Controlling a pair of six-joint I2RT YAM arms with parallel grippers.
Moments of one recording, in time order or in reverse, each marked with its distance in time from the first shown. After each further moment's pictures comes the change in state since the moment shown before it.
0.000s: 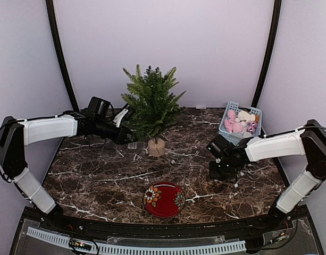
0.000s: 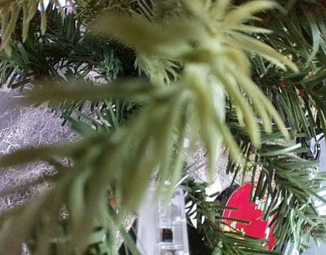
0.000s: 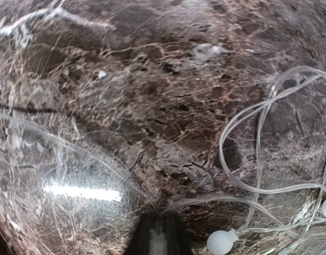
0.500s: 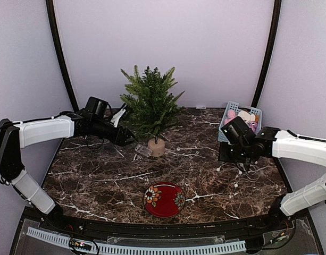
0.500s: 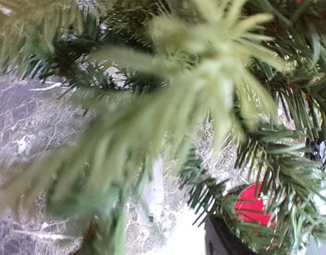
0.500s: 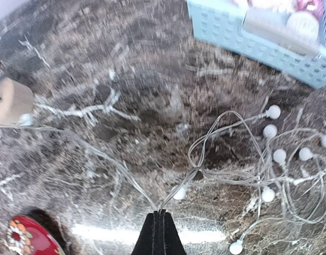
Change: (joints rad) left arm 0.000 -0.034 -0.015 -0.015 -0.068 -0.019; right arm 0.004 -0.304 0.067 -0.124 0.145 0.045
